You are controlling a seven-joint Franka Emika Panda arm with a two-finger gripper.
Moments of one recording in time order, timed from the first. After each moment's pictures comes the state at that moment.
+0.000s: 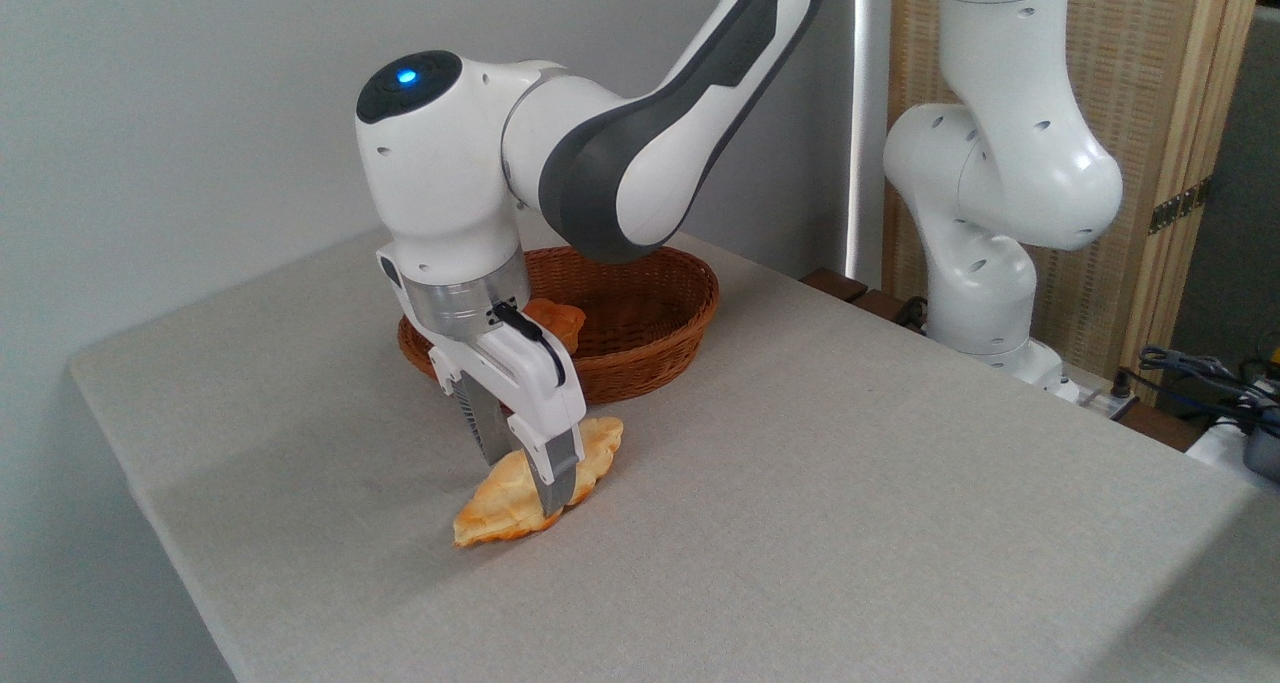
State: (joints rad) arm -0.08 0.09 -0.03 -1.99 -0.13 2.02 0.70
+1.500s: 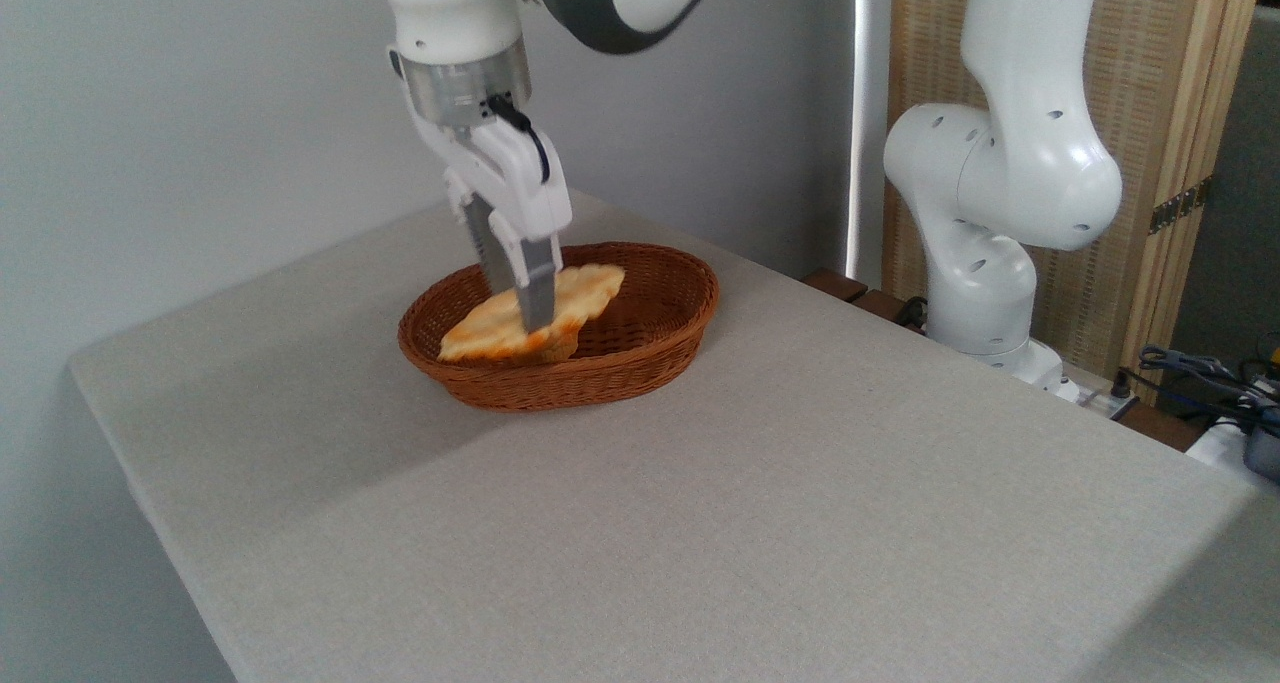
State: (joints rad) arm -0.09 -0.15 -0.15 -1.95 -0.18 1.75 0.71
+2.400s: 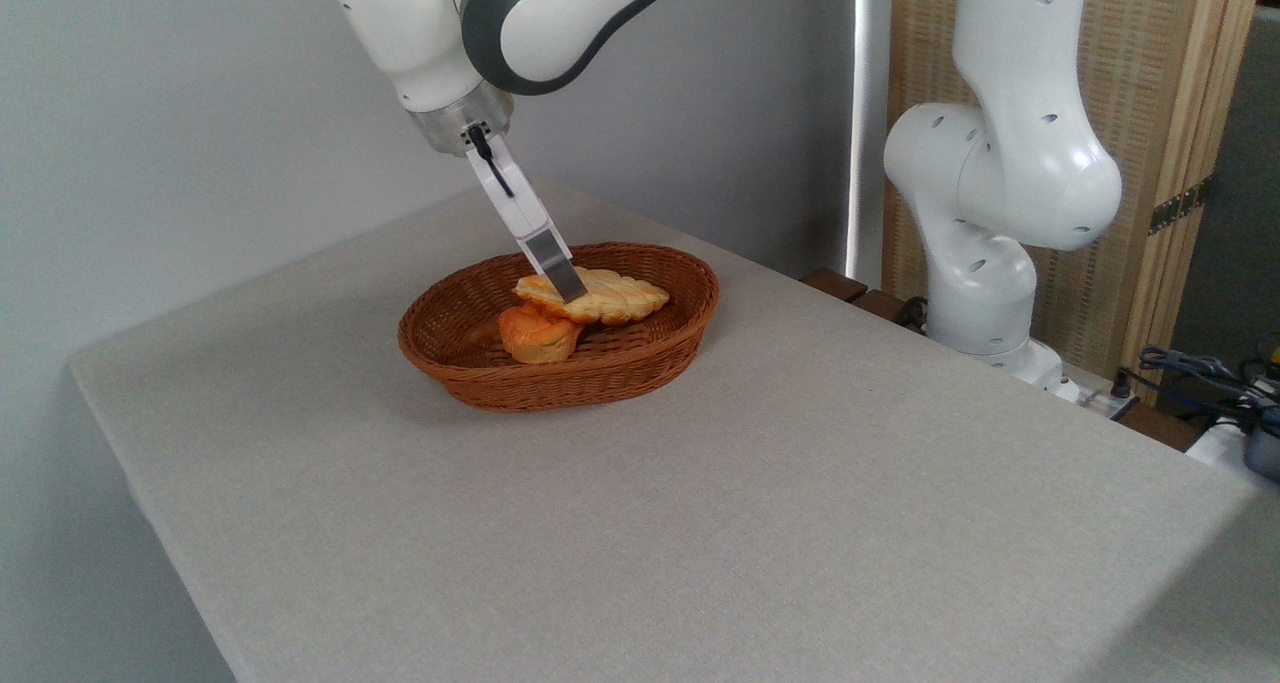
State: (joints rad) arm -0.09 -0.05 -0.39 -1.98 -0.23 1.65 0.71
